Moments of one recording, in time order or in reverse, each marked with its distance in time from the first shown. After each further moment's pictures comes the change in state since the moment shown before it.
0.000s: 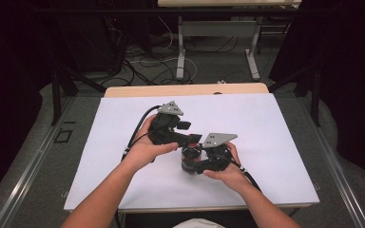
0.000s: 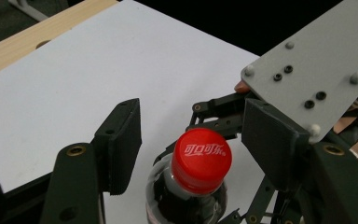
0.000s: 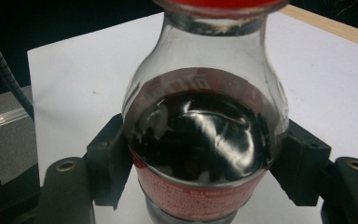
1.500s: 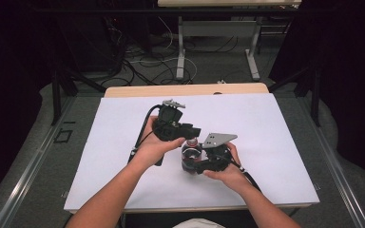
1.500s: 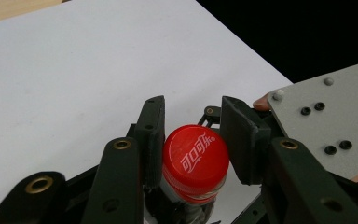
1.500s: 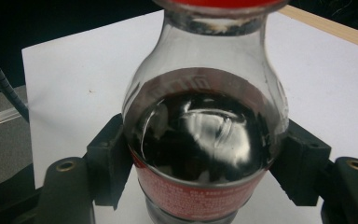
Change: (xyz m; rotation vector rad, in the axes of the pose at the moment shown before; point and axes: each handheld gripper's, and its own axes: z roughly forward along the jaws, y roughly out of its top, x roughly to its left) left arm -0.004 0.012 0.004 0.032 0.107 -0.269; right arm 0.000 -0.001 0.000 0.008 -0.016 -0.002
